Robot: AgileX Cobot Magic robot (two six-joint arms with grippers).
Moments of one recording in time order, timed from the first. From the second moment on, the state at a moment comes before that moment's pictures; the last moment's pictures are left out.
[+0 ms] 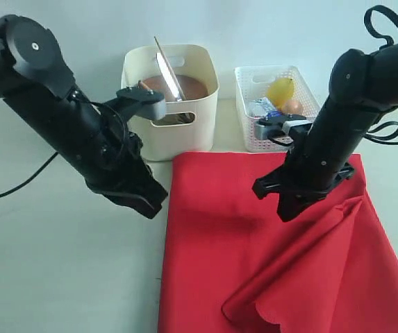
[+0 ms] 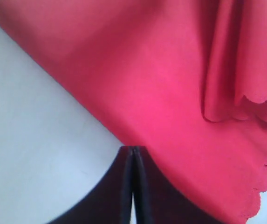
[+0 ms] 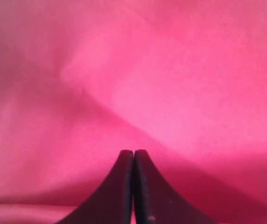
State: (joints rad) left arm -0.54 1.77 -1.21 -0.50 0.89 0.56; right arm 0.29 1.96 -1.21 0.32 0.86 -0.32
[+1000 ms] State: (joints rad) left arm -0.61 1.79 -1.21 -0.29 0.96 0.43; right arm 0.29 1.82 -1.00 -0.04 1.06 -0.08
